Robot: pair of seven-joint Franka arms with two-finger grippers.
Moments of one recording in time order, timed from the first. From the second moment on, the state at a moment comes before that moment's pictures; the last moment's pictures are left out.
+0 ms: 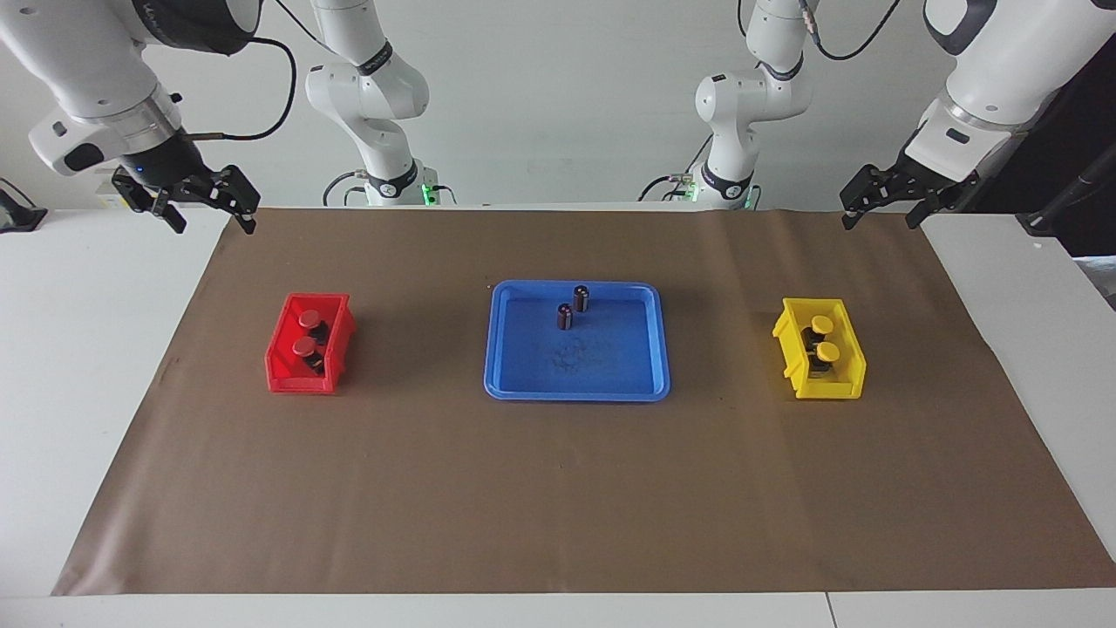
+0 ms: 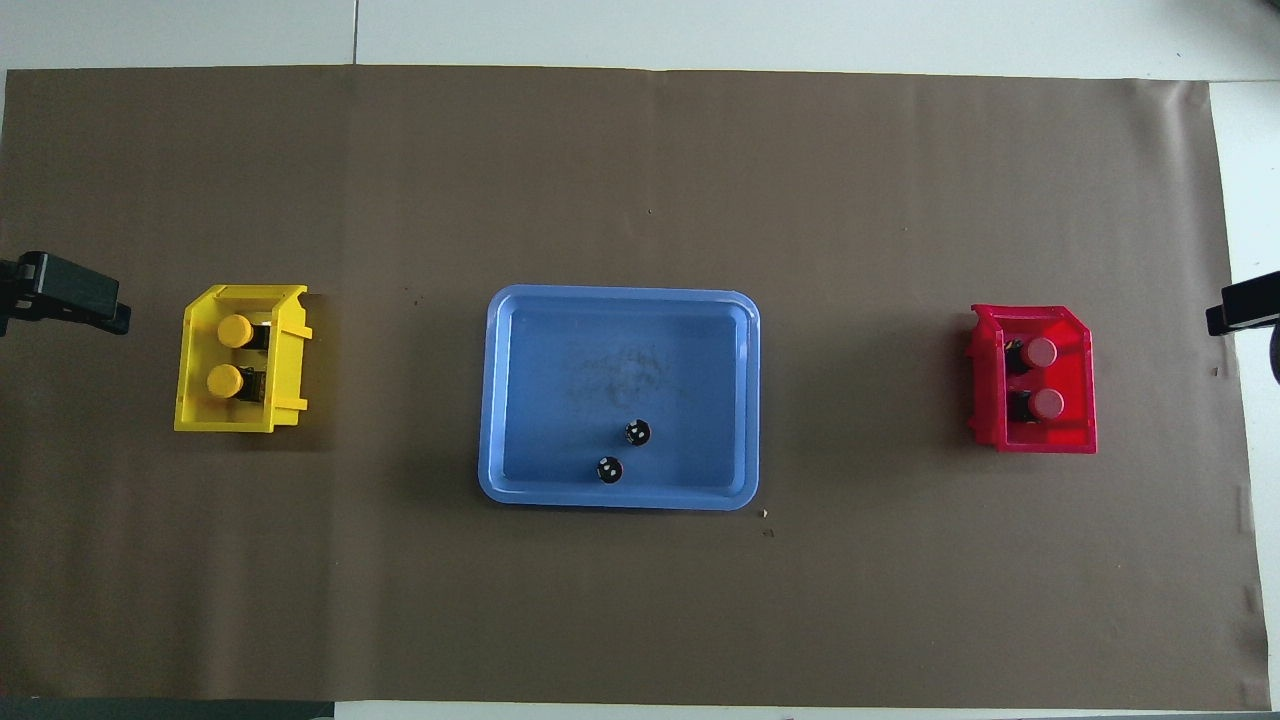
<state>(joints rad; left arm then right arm) 0.04 0.01 -0.13 -1.50 -0.01 1.41 -0.01 -0.07 -0.02 -0.07 -1.58 -0.02 1.49 -0.12</state>
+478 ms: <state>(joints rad) 0.04 0.01 -0.13 -1.50 -0.01 1.41 -0.01 -0.07 -0.02 -0.07 -1.58 -0.02 1.49 -0.12</state>
